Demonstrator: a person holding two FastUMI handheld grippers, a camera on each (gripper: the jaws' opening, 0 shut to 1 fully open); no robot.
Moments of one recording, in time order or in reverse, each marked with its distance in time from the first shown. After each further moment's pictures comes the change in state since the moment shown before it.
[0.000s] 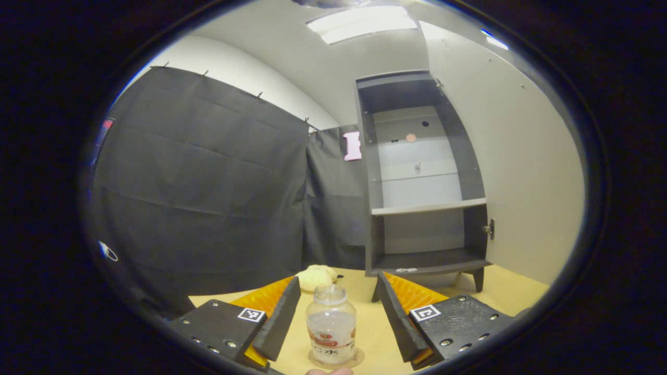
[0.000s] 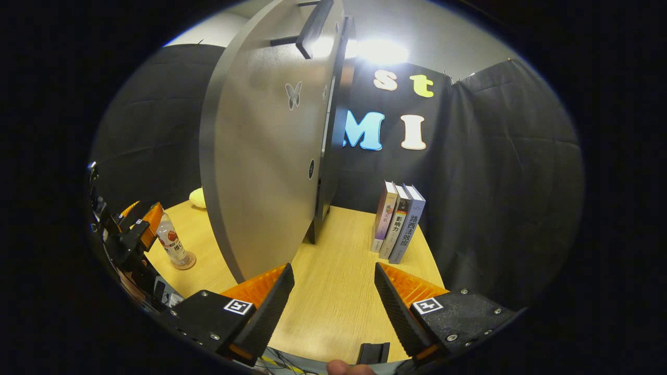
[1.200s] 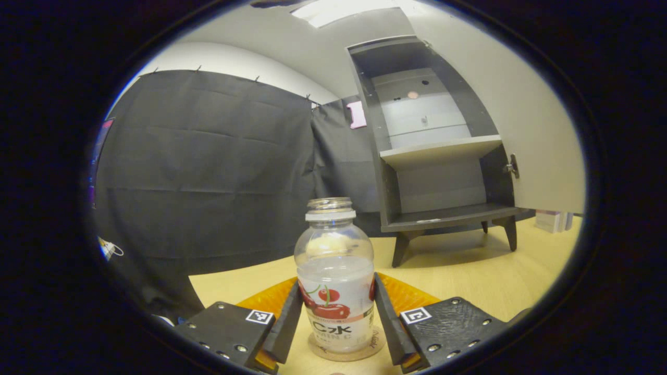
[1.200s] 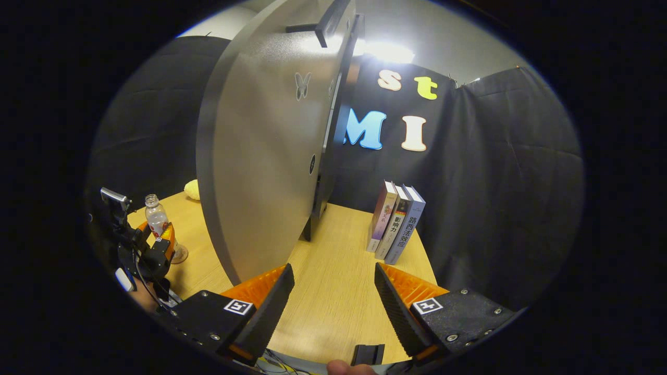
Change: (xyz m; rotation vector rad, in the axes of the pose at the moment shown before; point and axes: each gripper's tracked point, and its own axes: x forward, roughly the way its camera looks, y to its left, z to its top) left arm 0.022 0.006 -0.159 0.084 0.188 0.088; right arm 0.009 0.003 -0.006 -0.069 0.032 -0.028
